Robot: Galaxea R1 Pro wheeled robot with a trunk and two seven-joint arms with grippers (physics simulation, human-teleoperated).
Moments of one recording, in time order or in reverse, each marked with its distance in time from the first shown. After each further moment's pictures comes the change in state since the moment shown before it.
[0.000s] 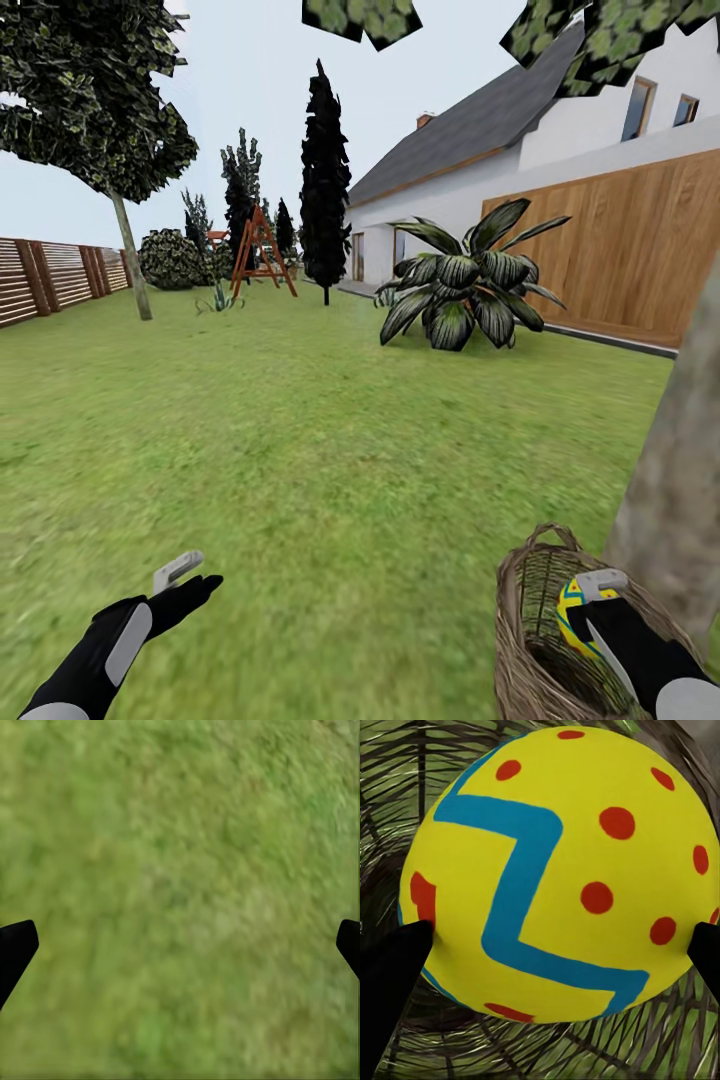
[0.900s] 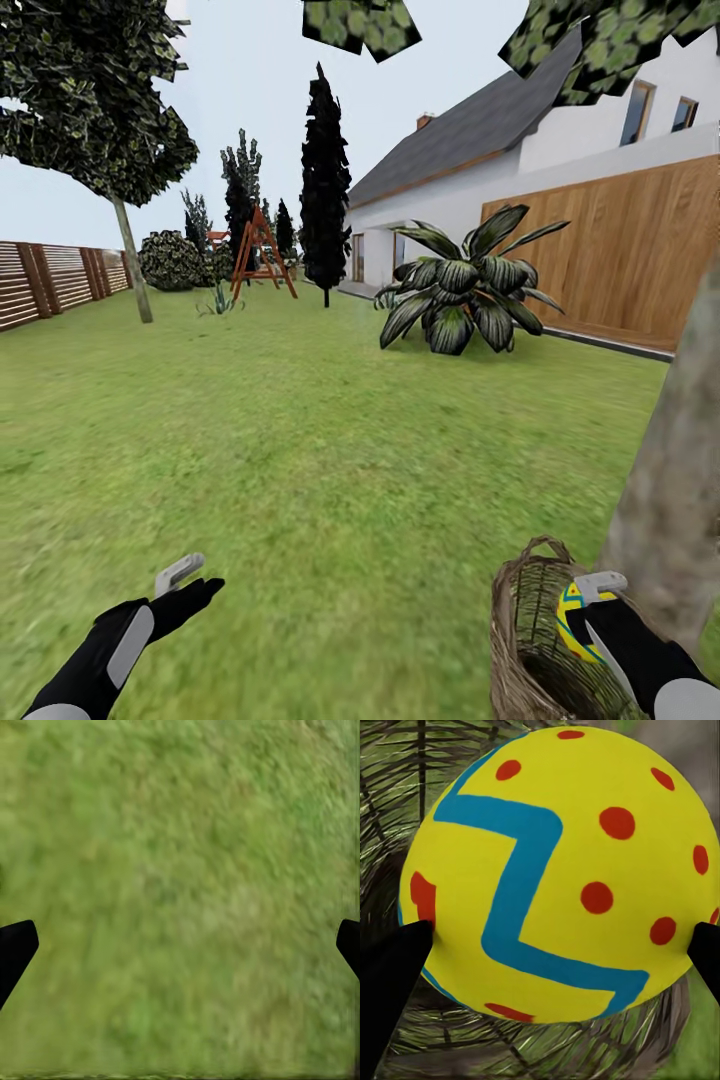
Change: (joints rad) left arm 0.000 -0.005 0.000 0.015 0.000 -0.001 0.000; right arm 0.000 0.005 0.000 0.007 0.001 0.009 0.000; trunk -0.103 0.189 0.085
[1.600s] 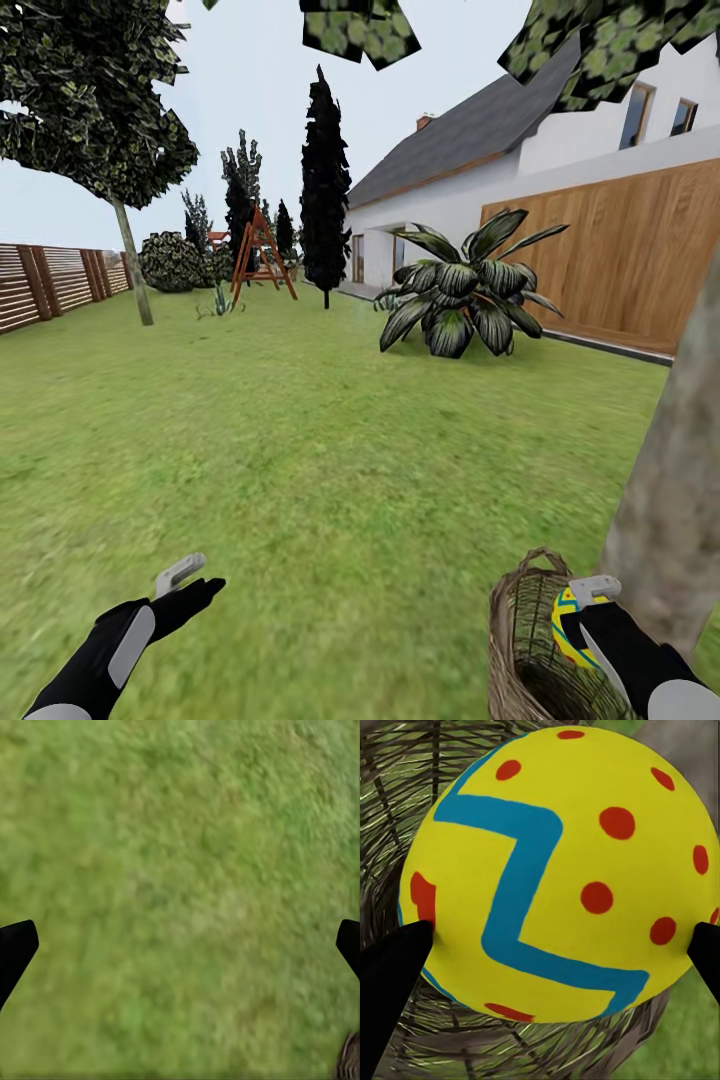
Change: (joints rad) left arm 0.000 -0.003 0.000 0.000 0.000 0.000 0.000; right arm 0.000 0.017 0.000 0.017 0.000 -0.002 -0.001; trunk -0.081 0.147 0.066
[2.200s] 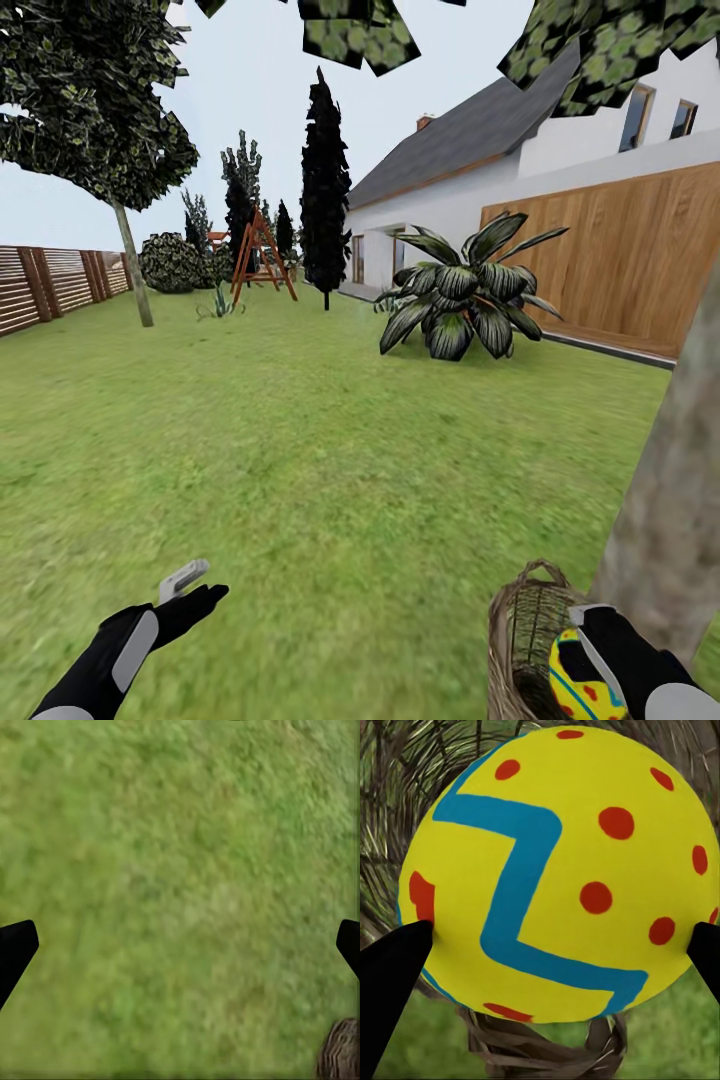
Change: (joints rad) left arm 0.000 -0.009 -0.002 0.029 0.000 0.000 0.000; right arm 0.000 0.009 -0.003 0.033 -0.050 0.197 0.091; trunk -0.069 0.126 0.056
